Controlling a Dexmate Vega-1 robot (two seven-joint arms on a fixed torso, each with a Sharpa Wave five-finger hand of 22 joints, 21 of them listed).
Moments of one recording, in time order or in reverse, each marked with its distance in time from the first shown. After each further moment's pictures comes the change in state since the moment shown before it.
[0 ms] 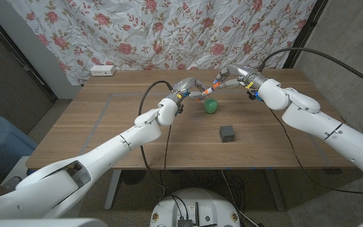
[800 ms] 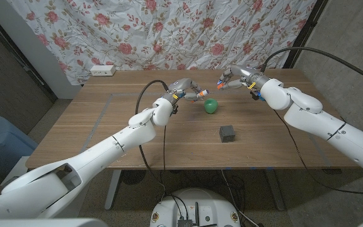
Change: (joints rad) left arm 0.030 0.073 -0.015 -0.098 0.041 0.074 -0.059; left_hand 0.000 0.000 0.000 0.000 0.001 0.000 0.000 0.000 0.000 0.000 0.000 0.003 -0.001 0.000 0.000 0.000 0.000 0.000 0.000 0.000 0.000; right arm -0.002 -0.027 -0.011 -0.027 -0.044 -0.070 0.032; right_hand 0.000 0.000 -0.004 0.004 -0.001 -0.016 -0.005 -0.008 0.000 -0.008 -0.010 -0.010 0.002 -0.005 -0.005 0.000 0.000 0.000 0.000 0.000 0.000
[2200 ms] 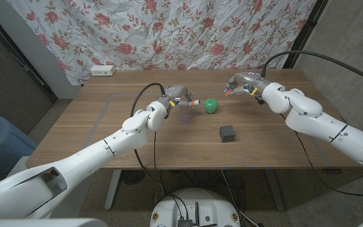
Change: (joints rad) left arm 0.018 0.095 0.034 -0.081 0.204 0.087 -0.134; left_hand 0.000 0.000 0.000 0.000 -0.001 0.000 0.000 -0.004 0.000 -0.006 -0.005 -0.004 0.001 0.000 0.000 0.000 0.000 0.000 0.000 0.000 0.000; right arm 0.005 -0.042 -0.048 -0.007 -0.142 -0.074 0.081; right_hand -0.002 0.033 -0.010 0.001 0.001 -0.010 0.000 -0.013 -0.004 -0.033 -0.003 -0.014 0.011 0.000 0.000 -0.002 0.002 -0.001 -0.013 0.001 0.000
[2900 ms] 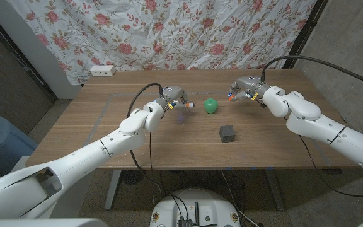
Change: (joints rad) left arm -0.007 0.034 0.011 -0.008 0.121 0.007 -0.076; left_hand 0.000 0.000 0.000 0.000 0.001 0.000 0.000 0.001 0.000 -0.006 -0.005 0.001 0.000 0.000 0.000 0.000 0.000 -0.006 -0.005 0.000 0.000; right arm 0.006 0.002 -0.033 0.062 -0.095 0.017 0.016; right_hand -0.004 0.003 -0.005 0.003 0.000 -0.011 0.000 -0.003 0.005 -0.020 0.002 -0.007 0.005 -0.011 0.004 -0.013 -0.003 0.000 0.001 0.000 0.002
